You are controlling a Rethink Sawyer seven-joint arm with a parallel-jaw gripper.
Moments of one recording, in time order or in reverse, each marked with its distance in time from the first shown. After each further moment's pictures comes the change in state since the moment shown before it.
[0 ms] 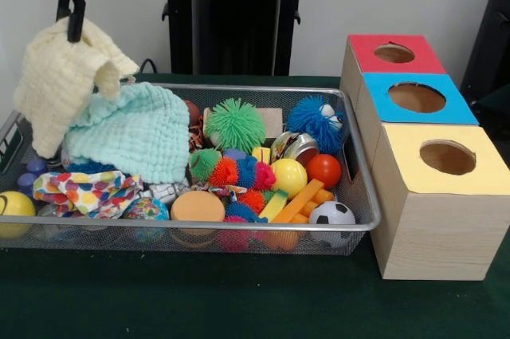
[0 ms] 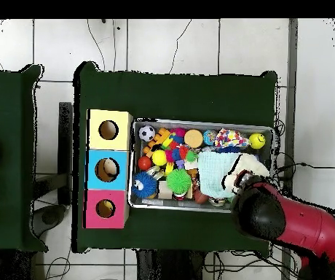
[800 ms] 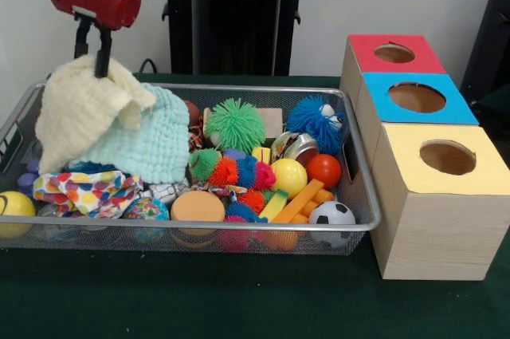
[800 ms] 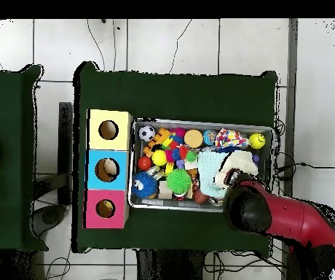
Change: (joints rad) arm -0.013 0.085 0.045 0.009 -0.045 -0.100 0.000
